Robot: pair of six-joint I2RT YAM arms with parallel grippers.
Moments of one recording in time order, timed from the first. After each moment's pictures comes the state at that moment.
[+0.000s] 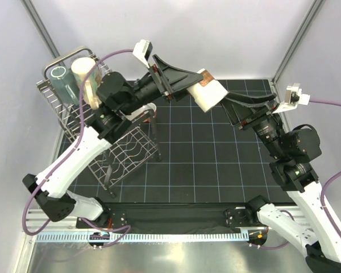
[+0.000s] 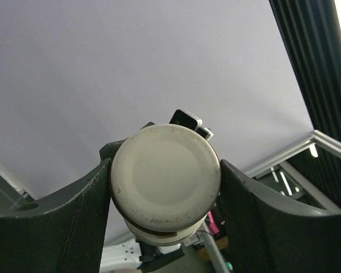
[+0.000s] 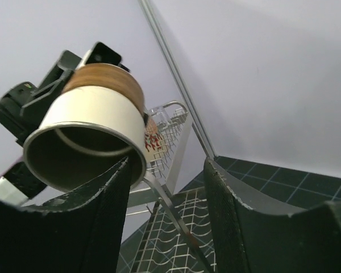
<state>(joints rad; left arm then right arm) -0.77 1.40 1.62 0.15 0.39 -1.30 0.49 0.73 1.05 0.18 -0.17 0.58</state>
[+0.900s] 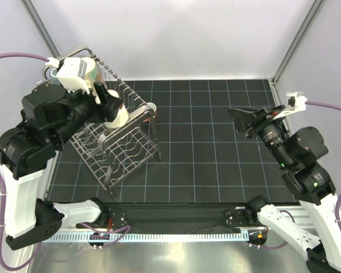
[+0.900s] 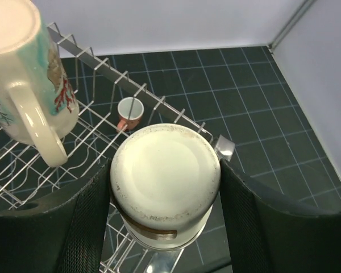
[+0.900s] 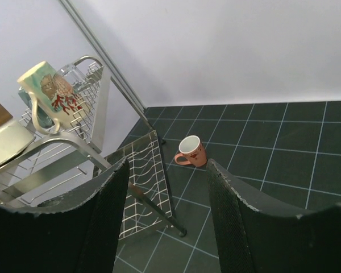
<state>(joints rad) -0.68 1.18 2.10 -1.18 -0.28 -0.31 0.49 0.67 1.17 -0.37 0.04 0.46</state>
